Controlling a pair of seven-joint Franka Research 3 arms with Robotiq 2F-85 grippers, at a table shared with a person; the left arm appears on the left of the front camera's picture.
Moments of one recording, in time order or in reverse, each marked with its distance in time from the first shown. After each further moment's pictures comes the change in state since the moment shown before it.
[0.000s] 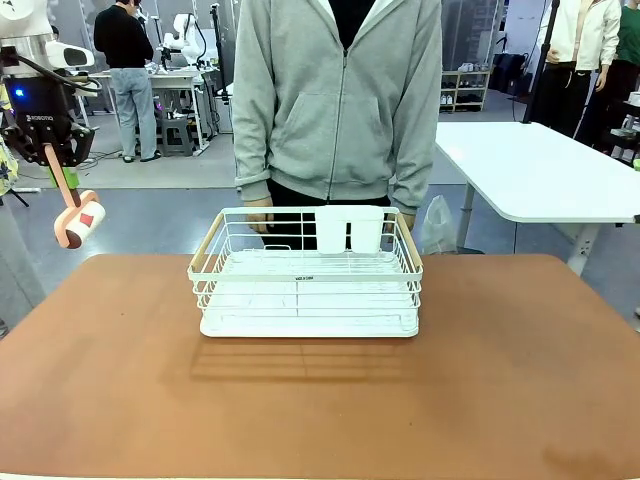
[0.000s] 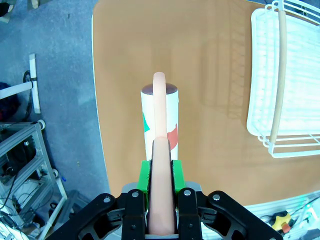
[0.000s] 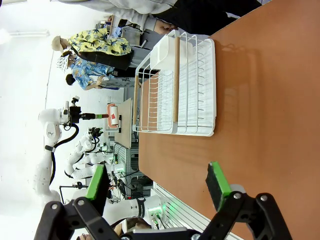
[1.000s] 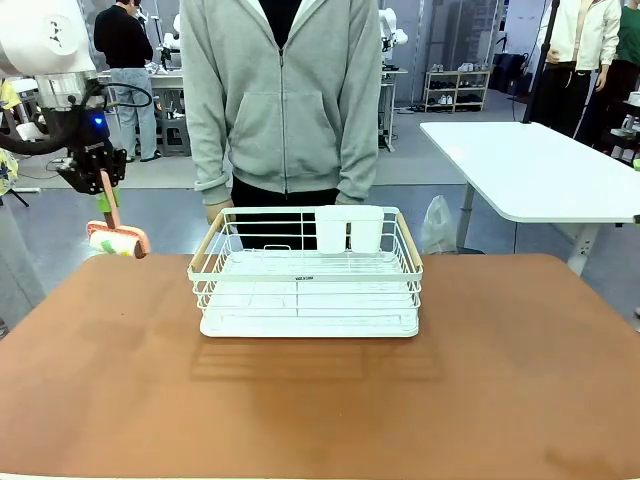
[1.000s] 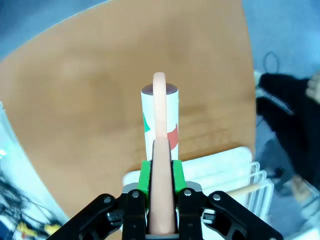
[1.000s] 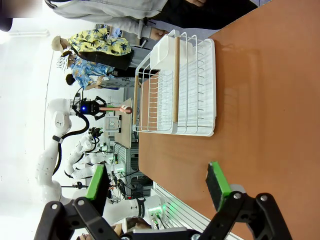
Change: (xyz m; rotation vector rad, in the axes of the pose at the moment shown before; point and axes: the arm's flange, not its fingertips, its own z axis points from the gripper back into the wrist) left arm 0.048 -0.032 -0.062 -0.061 0.078 1.385; right arm 0.000 0.000 0.000 0.000 0.000 0.000
